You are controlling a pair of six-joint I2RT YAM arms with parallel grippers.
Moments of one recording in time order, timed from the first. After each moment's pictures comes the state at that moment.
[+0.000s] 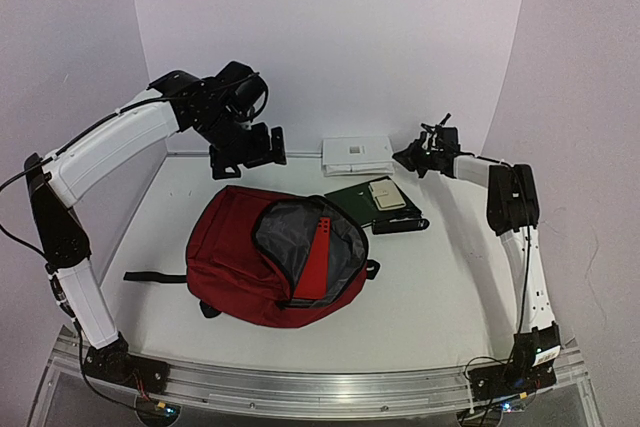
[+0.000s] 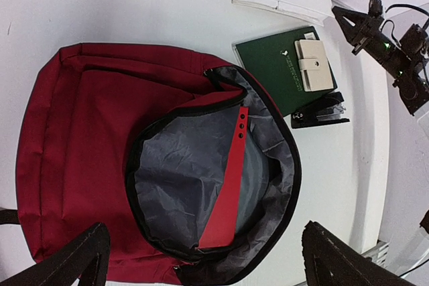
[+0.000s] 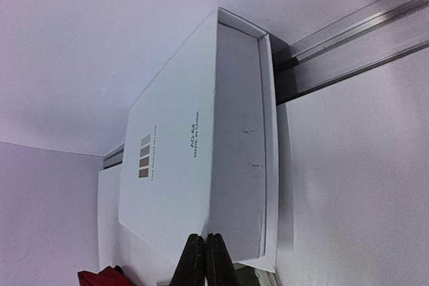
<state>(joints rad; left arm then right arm) -0.77 1.77 1.94 -1.13 -0.10 -0.81 0.12 2.66 2.18 -0.02 -0.57 0.84</state>
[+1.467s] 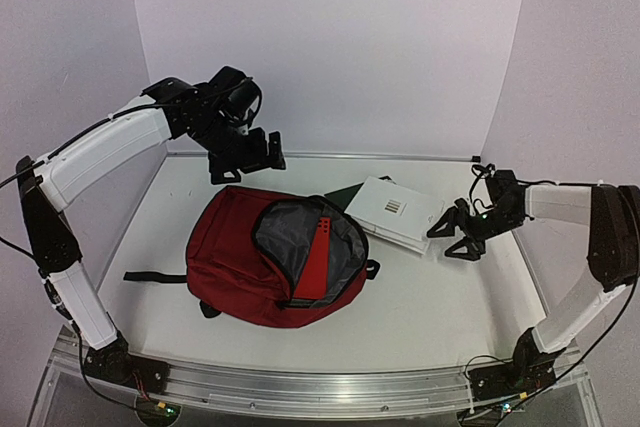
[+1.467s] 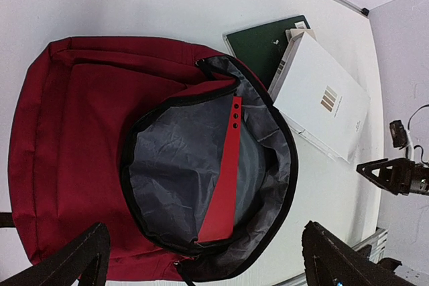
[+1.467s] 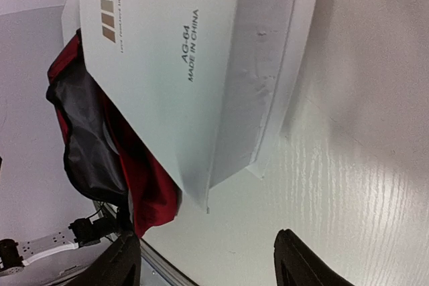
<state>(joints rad) -0.76 1.72 1.84 -1.06 -0.05 -0.78 0.06 1.58 0.92 -0.54 -0.72 0.41</state>
